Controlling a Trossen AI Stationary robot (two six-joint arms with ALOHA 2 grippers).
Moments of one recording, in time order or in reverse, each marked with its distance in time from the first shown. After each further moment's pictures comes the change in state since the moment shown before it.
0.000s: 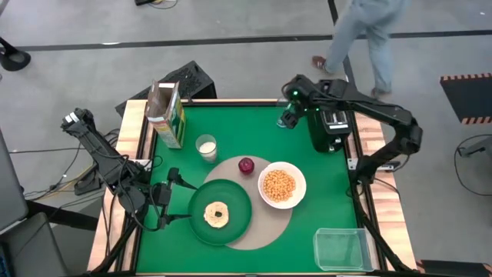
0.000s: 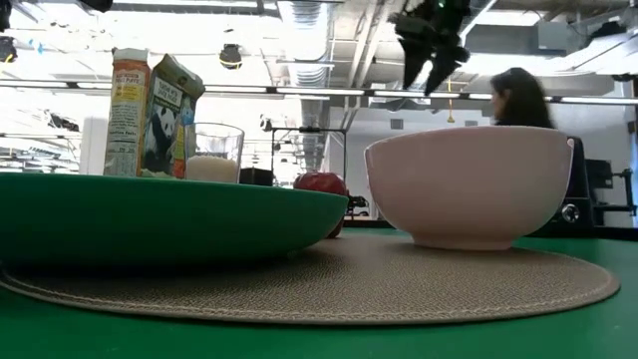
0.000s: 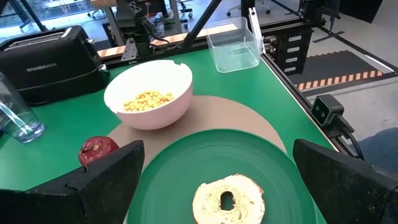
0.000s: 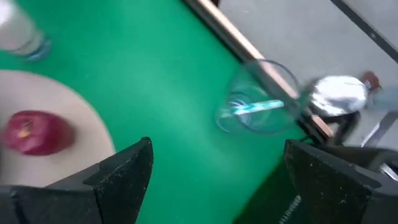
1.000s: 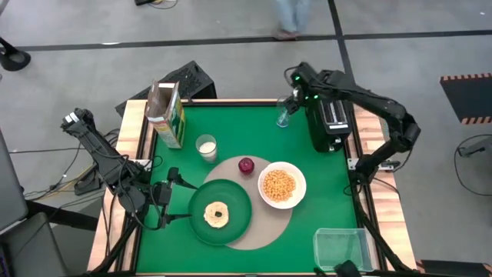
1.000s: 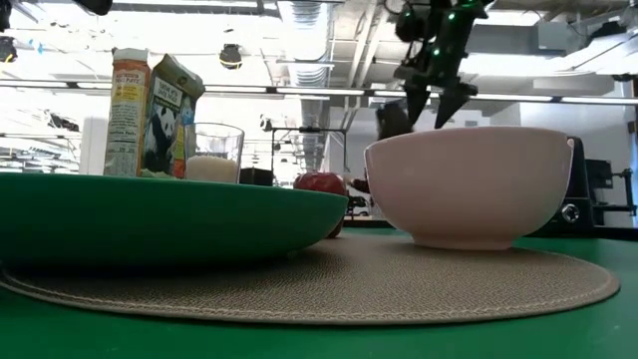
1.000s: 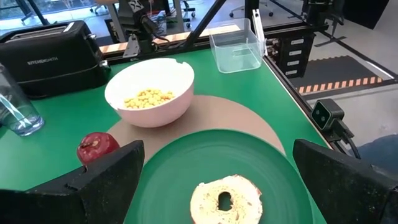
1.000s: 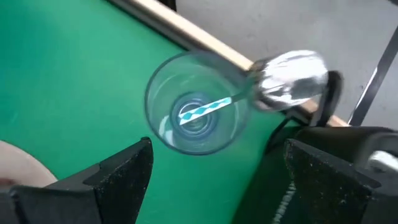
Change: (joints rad) left arm 0.000 0.000 0.000 -0.002 -0.008 -0.037; right arm -0.235 0.044 -0.112 0.123 -0.041 0.047
